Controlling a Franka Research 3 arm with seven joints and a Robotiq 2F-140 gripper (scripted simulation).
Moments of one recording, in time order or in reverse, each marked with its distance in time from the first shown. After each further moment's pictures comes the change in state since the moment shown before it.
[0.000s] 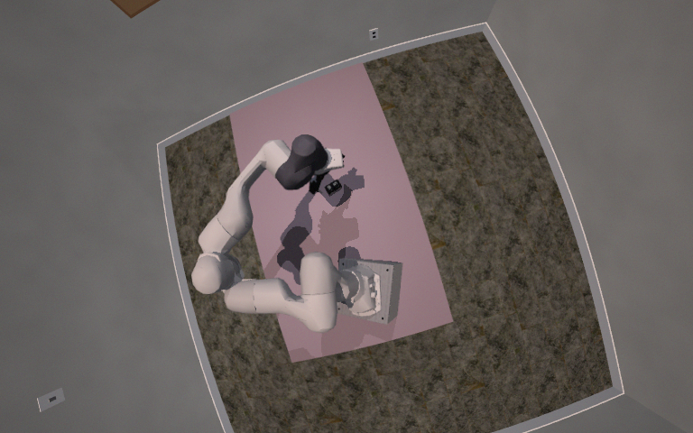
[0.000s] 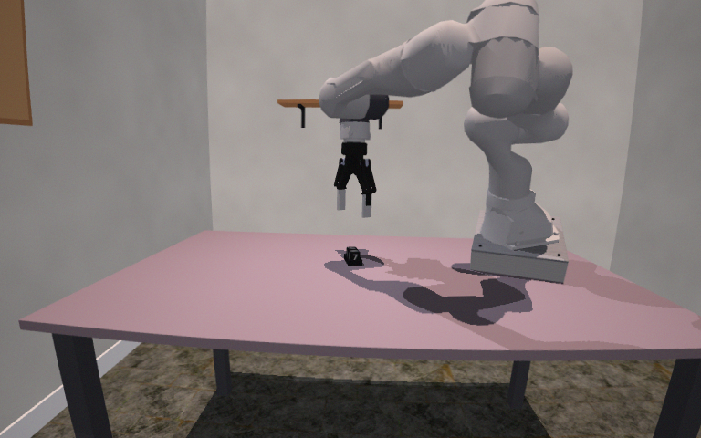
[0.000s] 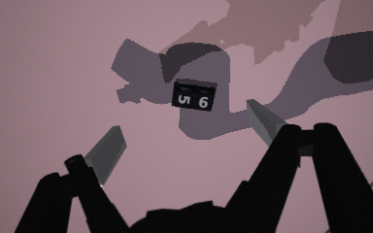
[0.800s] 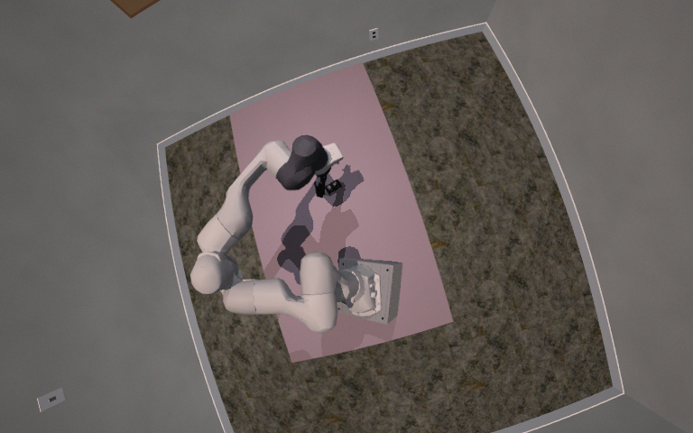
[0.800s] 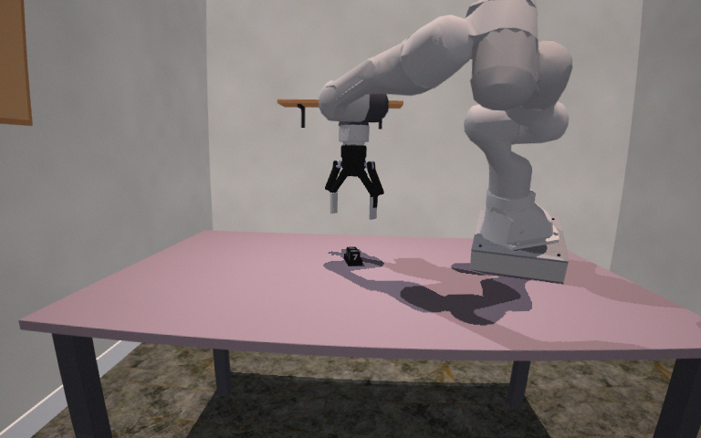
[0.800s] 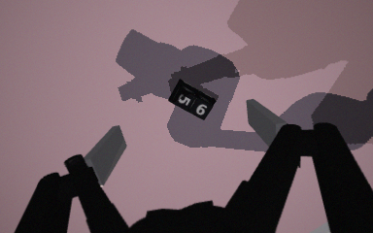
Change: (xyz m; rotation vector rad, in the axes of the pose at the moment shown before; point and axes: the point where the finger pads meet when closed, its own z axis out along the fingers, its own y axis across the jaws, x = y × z) arm -0.002 0.000 0.008 0.000 0.001 -0.379
